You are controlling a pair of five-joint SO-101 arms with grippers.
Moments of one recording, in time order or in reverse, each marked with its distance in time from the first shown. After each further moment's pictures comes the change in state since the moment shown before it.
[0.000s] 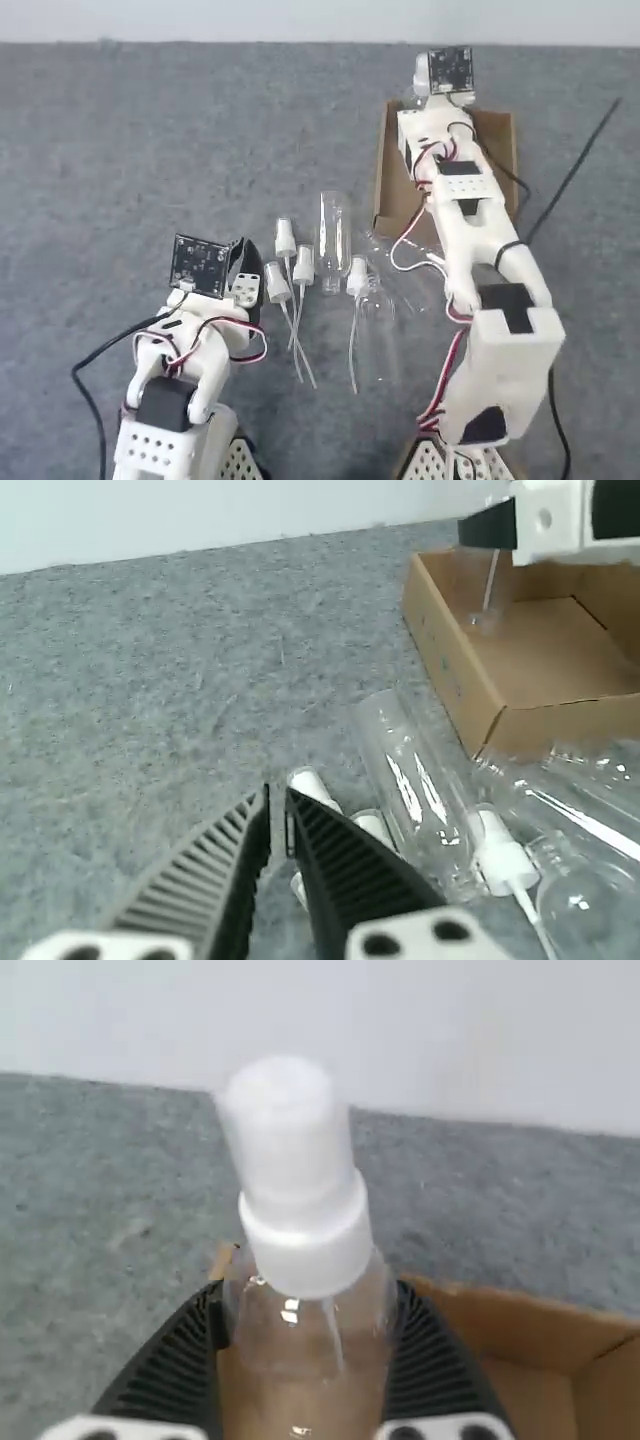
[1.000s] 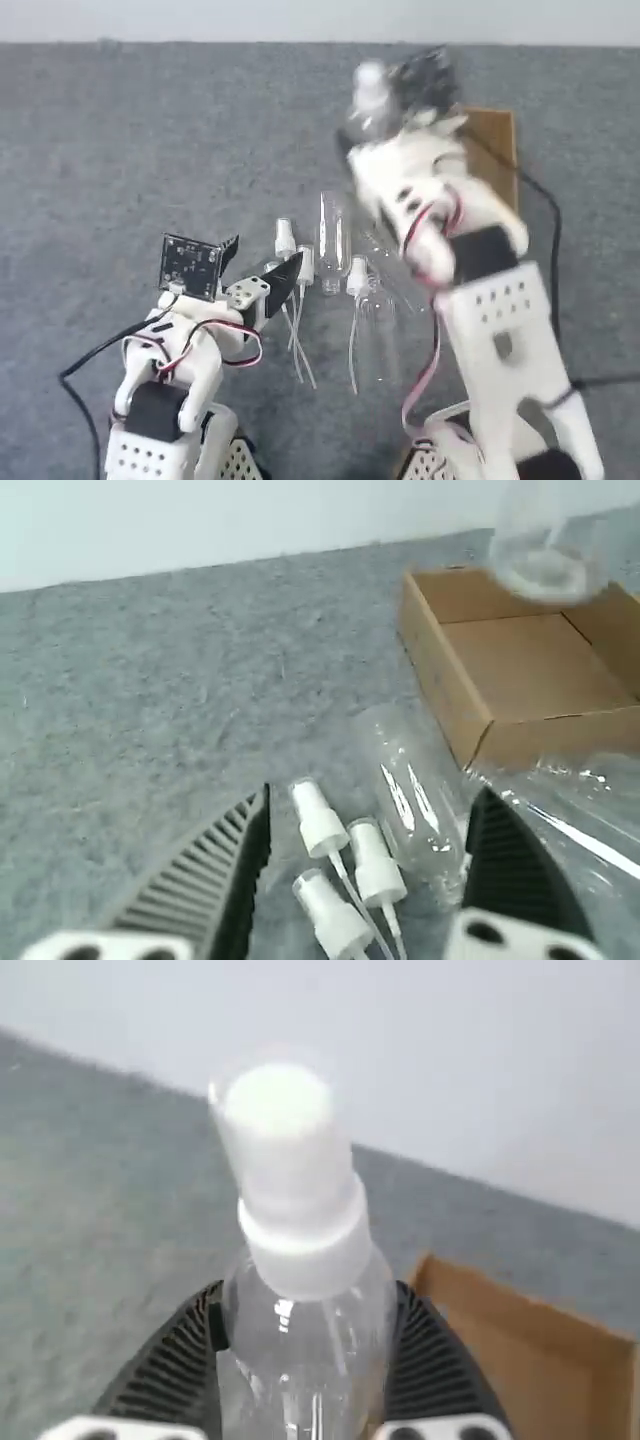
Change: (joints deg) left arm 0.0 0.3 -6.3 5.5 0.0; right arm -13.7 -52.0 8.2 40.3 0.0
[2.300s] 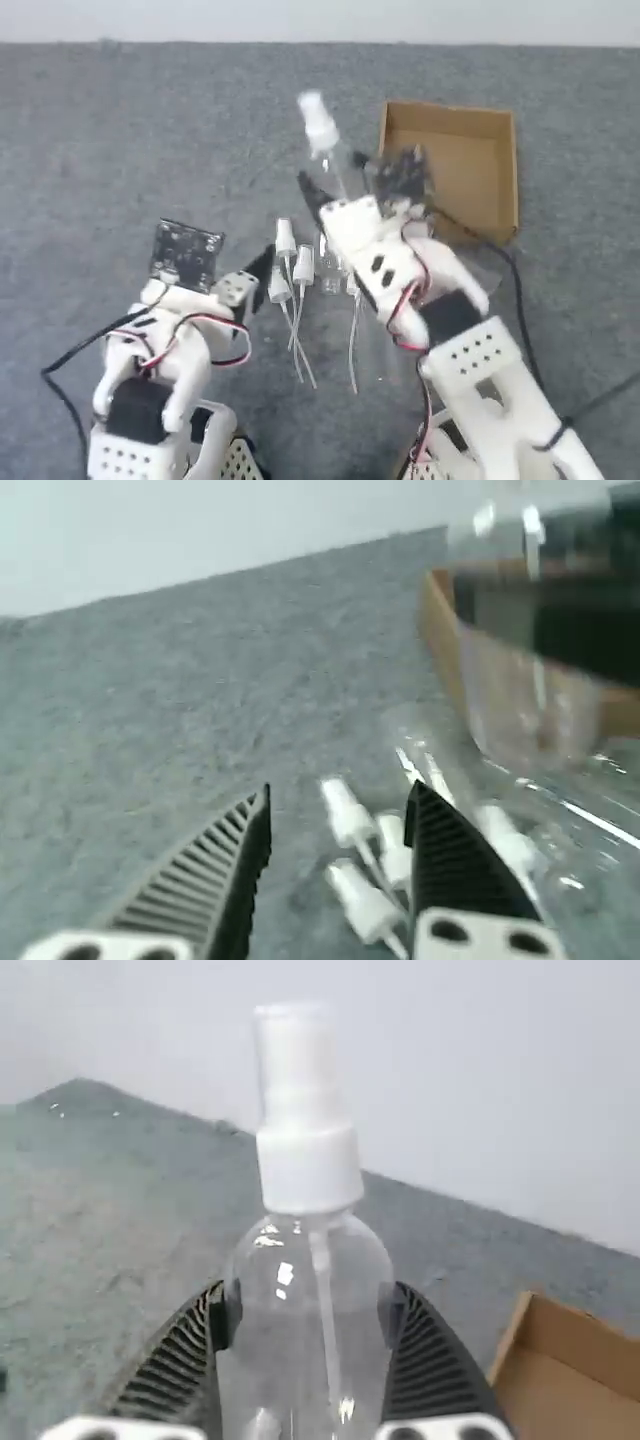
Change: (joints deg) left arm -1.2 8.6 -14.2 8.3 -5.5; right arm -10.5 -16.3 32.8 -26.8 -2.8
